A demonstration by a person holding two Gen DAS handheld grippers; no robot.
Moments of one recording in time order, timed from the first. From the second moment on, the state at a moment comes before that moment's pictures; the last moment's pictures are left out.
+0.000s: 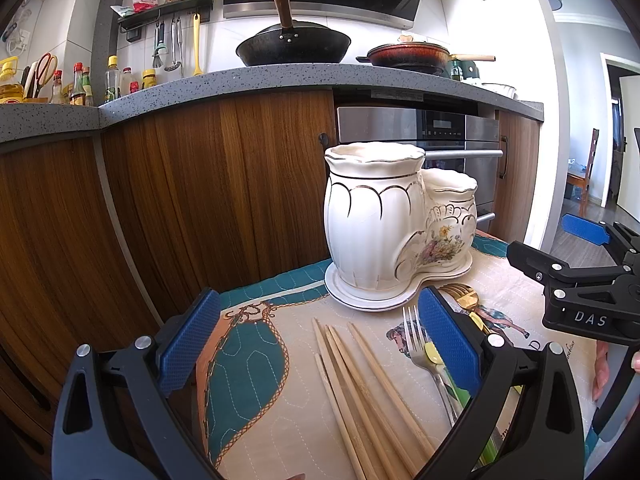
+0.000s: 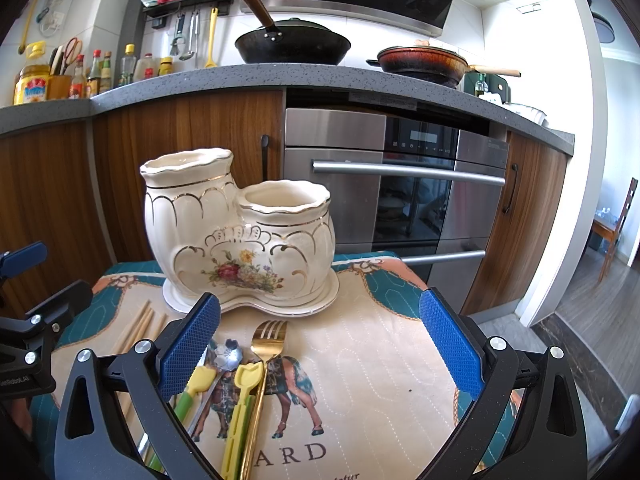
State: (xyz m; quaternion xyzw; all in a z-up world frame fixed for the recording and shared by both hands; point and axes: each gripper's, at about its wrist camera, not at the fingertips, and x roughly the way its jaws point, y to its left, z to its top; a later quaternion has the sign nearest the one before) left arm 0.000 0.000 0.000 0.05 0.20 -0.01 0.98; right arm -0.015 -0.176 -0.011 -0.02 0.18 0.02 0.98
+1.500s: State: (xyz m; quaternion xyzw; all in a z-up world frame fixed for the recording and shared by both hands) left arm 0.007 0.008 -0.004 0.04 0.23 -0.02 0.97; right arm -0.010 -0.202 -0.018 0.07 0.23 0.00 0.97
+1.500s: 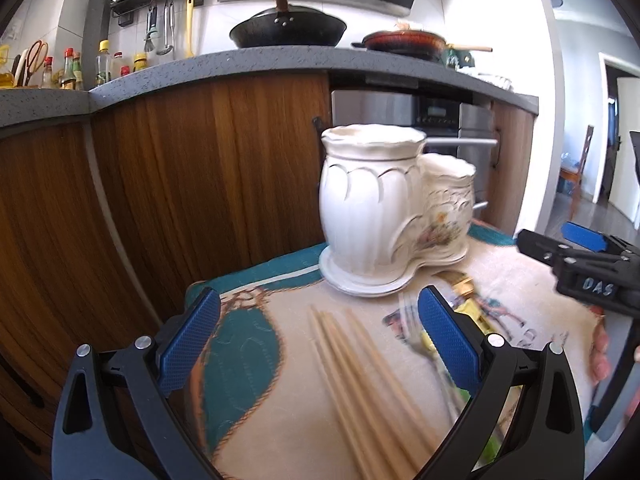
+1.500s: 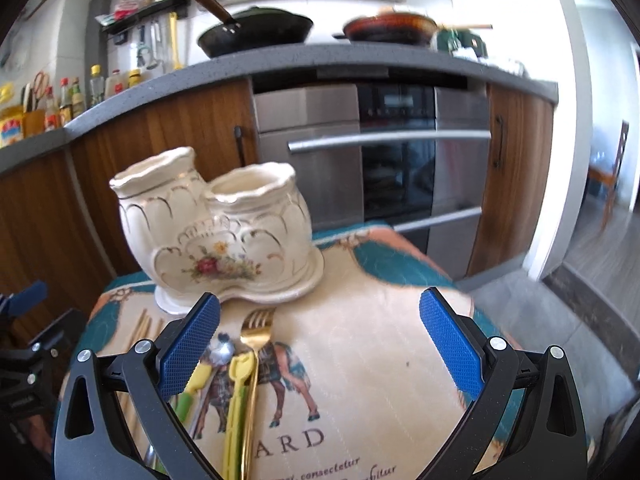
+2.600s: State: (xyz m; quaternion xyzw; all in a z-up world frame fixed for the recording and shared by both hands) left arm -0.004 0.007 -0.036 0.09 0.43 0.00 0.90; right arm -0.014 -0.182 -0.044 -0.05 0.35 0.12 0.93
